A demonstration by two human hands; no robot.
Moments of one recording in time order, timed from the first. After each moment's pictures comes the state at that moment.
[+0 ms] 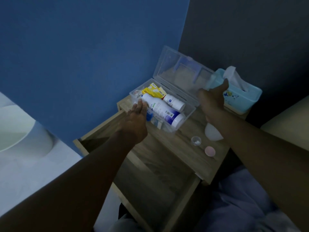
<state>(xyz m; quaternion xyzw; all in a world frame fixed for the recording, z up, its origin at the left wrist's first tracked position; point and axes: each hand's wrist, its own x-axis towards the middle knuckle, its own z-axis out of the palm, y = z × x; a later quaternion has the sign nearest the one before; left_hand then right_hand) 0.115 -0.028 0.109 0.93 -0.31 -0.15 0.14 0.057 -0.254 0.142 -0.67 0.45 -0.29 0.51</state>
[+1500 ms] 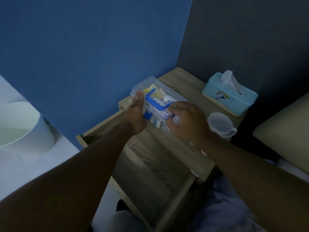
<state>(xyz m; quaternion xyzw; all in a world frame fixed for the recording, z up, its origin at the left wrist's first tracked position) 0.124 -0.025 0.105 0.88 -0.29 -0.14 0.35 0.004 -0.201 0.128 -0.97 0.03 -0.19 0.12</state>
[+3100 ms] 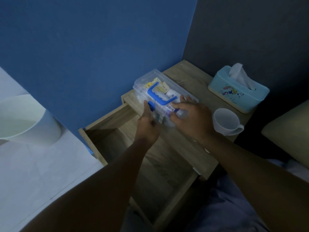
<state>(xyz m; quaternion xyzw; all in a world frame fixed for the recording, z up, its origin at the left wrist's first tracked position) 0.072 -0.053 0.062 0.83 -0.16 -0.11 0.51 0.001 -0.201 0.125 -0.97 0.12 -0.12 0.19</state>
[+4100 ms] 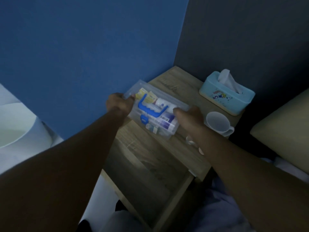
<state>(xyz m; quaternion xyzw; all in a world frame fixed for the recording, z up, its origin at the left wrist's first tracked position) 0.161 -0.031 0.122 0.88 0.04 -0.08 0.47 0.023 -0.195 0.138 -0.72 0.48 -0.08 0.49</state>
